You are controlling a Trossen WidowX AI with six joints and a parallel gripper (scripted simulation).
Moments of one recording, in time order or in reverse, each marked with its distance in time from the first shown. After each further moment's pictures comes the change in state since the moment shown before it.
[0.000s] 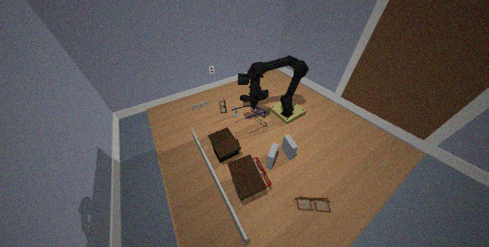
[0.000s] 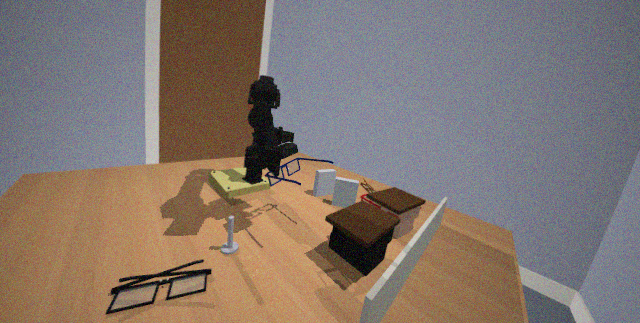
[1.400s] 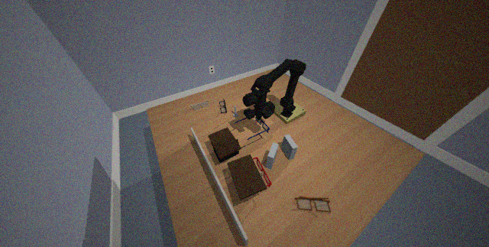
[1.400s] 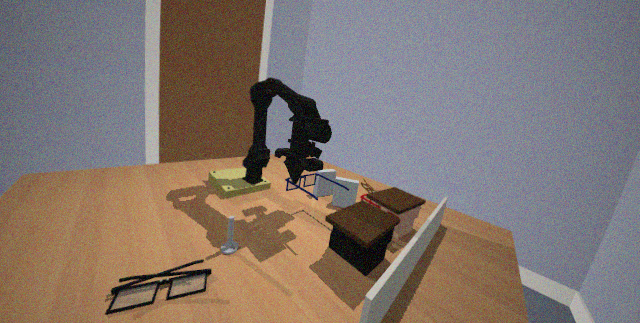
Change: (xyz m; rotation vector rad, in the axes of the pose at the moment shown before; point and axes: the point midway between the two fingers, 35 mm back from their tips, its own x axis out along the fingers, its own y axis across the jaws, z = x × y) arm 0.052 -0.014 0.064 0.102 0.276 0.176
